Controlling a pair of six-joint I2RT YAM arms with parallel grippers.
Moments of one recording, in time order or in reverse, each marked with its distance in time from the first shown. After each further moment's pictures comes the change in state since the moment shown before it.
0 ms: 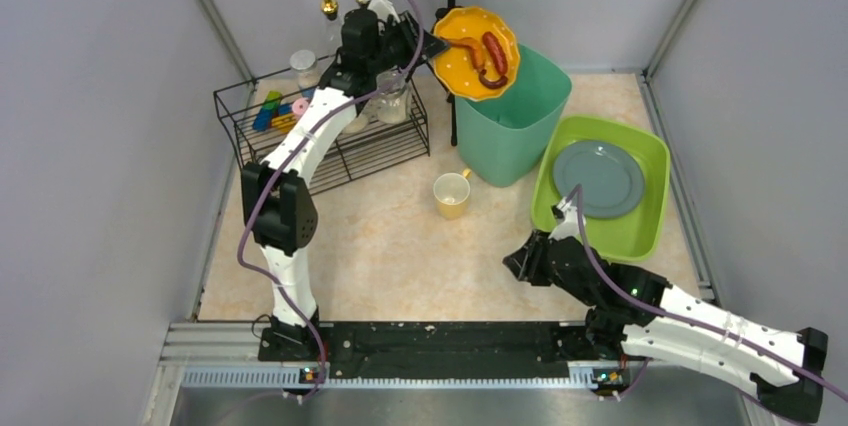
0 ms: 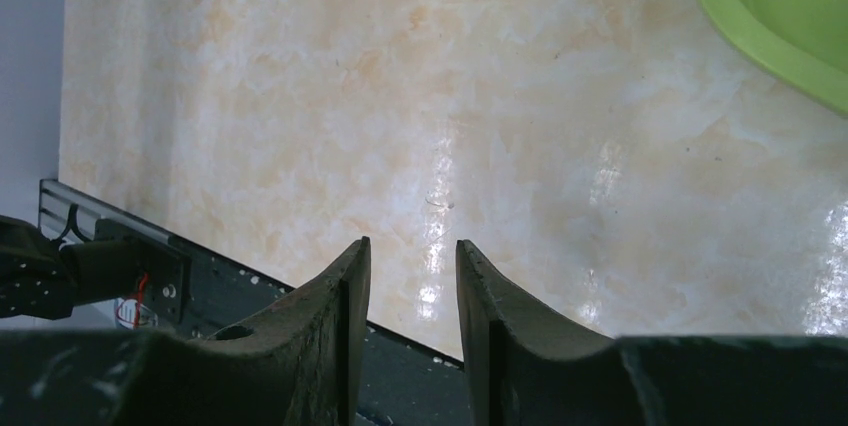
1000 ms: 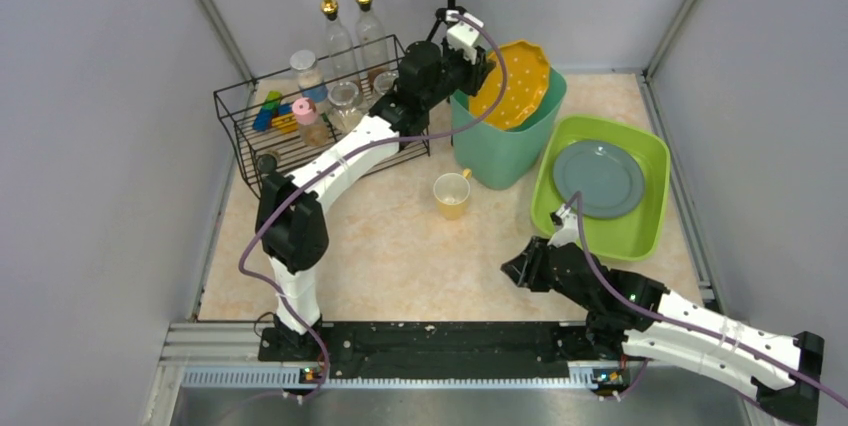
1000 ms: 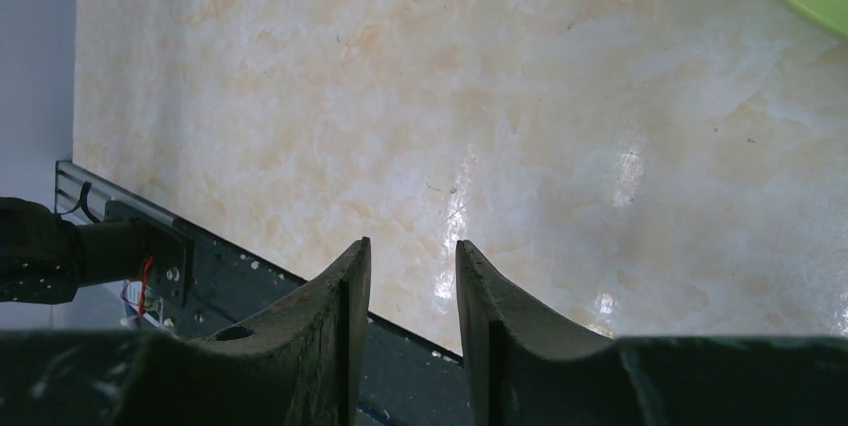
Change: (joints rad) left arm -0.291 -0.062 -0.143 0.208 -0.285 0.782; right arm 0.000 -0.055 -0.099 0.053 -0.047 0.018
